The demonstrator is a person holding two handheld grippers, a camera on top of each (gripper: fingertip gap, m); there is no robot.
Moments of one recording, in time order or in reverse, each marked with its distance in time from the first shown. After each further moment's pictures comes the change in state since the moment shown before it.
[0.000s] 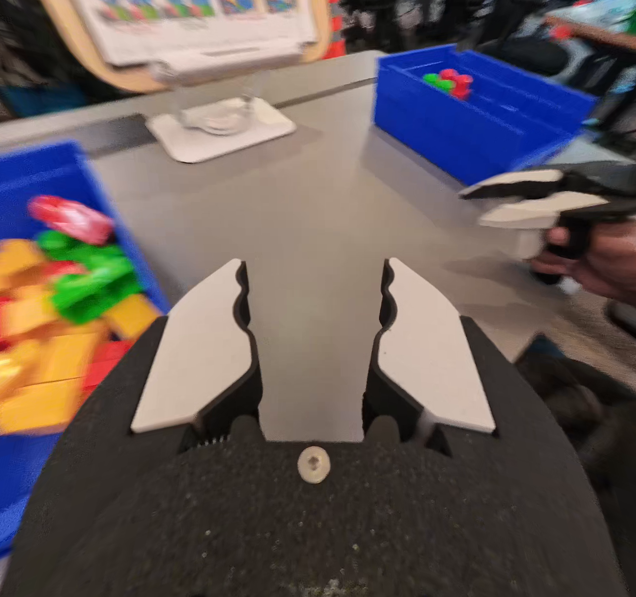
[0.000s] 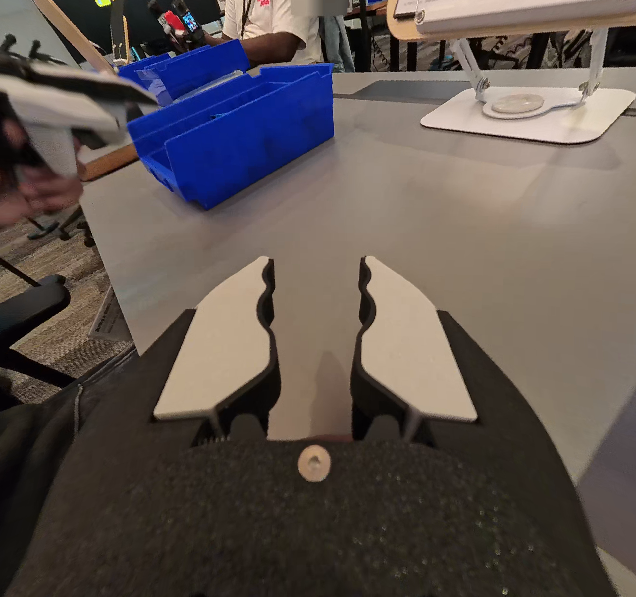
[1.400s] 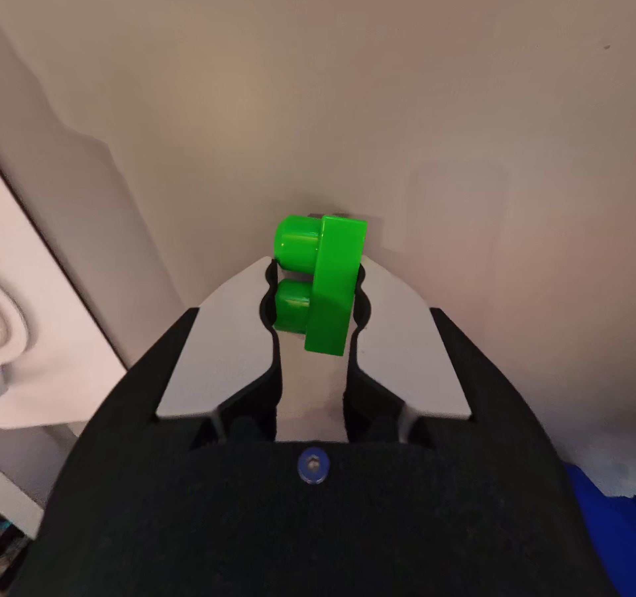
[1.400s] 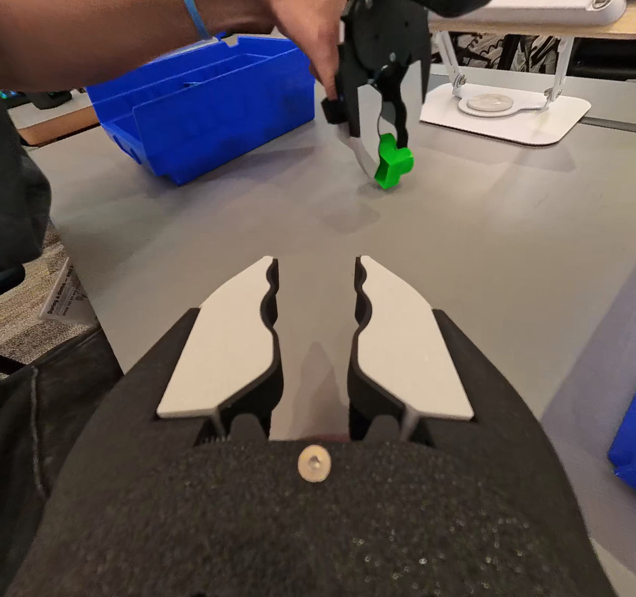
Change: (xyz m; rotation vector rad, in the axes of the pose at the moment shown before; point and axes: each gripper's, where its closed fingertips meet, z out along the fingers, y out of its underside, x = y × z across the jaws) left arm -0.042 0.034 0.249 -0.937 0.602 0.986; right arm 0.008 0.008 -0.008 -0.046 0.072 -0.084
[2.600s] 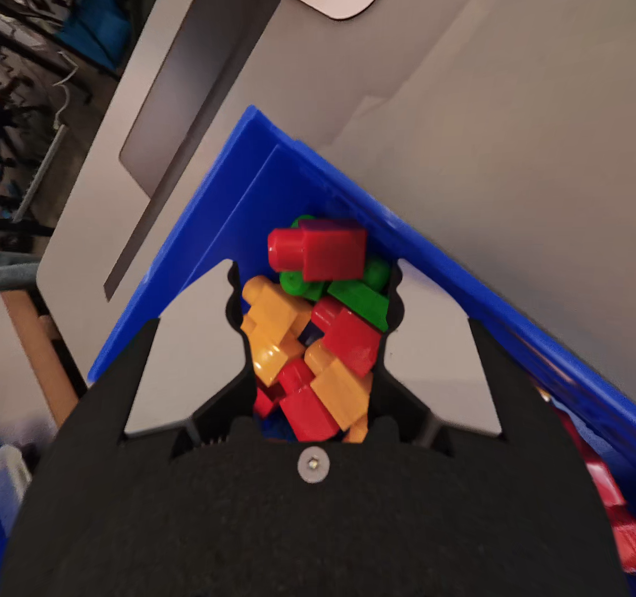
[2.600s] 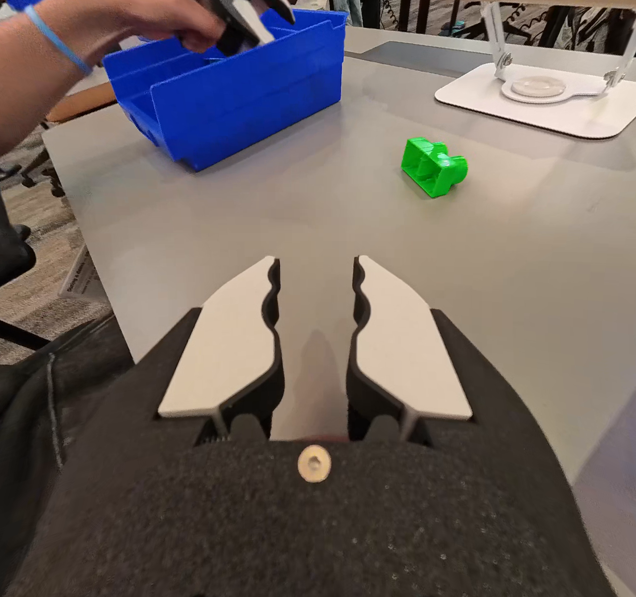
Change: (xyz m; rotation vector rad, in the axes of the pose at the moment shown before) left arm 0.013 0.233 -0.099 0.173 -0.655 -0.744; right arm -0.017 0.004 0.016 -0.058 -0.061 -0.018
